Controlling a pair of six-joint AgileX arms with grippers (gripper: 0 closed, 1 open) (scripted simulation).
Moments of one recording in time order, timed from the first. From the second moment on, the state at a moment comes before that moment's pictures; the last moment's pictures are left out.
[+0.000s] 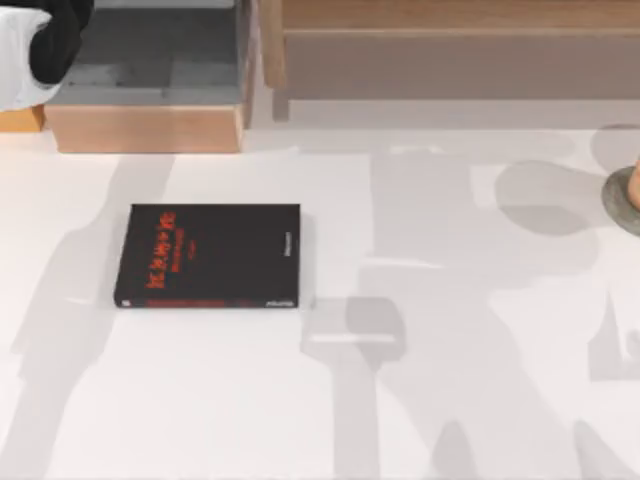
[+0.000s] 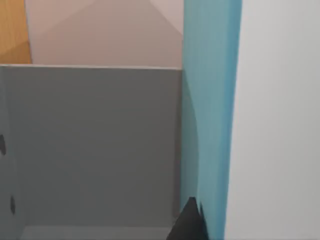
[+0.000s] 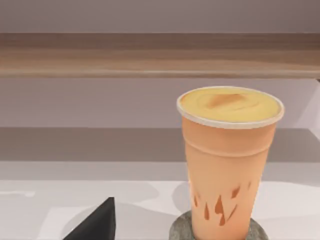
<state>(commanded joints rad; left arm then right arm) -0.20 1.95 1.37 0.58 -0.16 -0.01 0.00 0.00 0.00 0.00 0.00 0.00</state>
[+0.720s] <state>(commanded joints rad) -0.34 1.60 1.13 0.60 -0.38 0.53 0.00 0.00 0.00 0.00 0.00 0.00</state>
